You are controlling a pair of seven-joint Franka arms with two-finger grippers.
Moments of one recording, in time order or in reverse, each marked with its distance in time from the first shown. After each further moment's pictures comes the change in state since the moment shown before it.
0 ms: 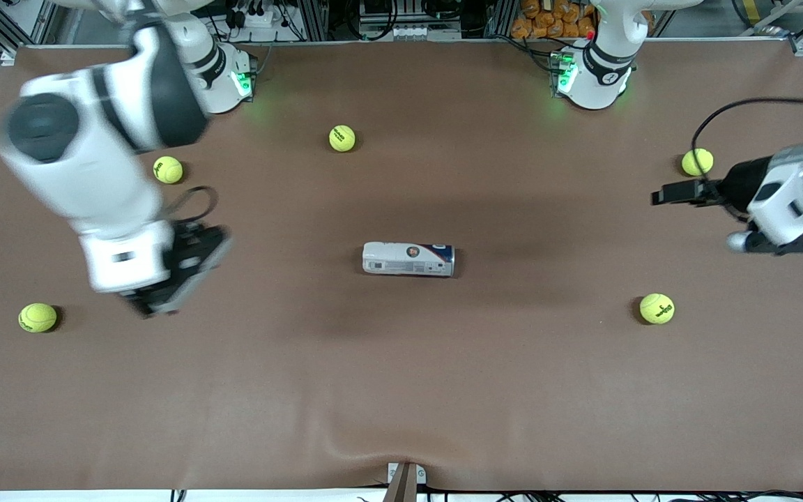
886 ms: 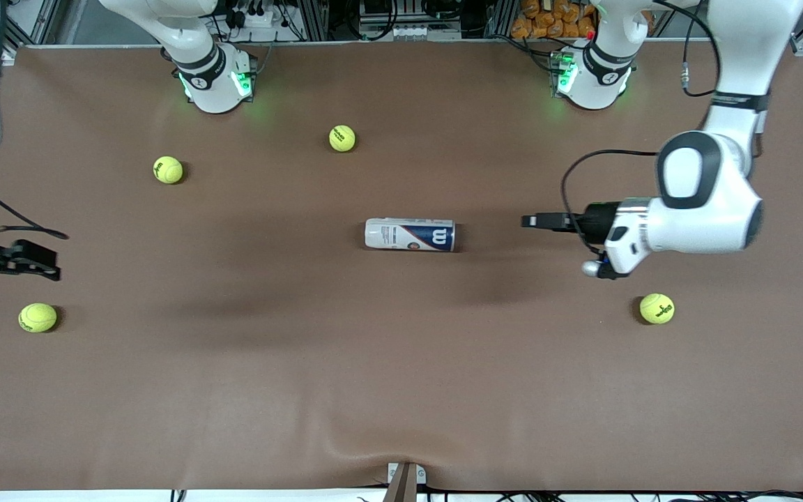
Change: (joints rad) left arm -0.003 0.067 -0.221 -0.387 -0.462 0.466 0.161; right arm -0.329 -0.011 0.000 0.060 0.078 -0.204 0.475
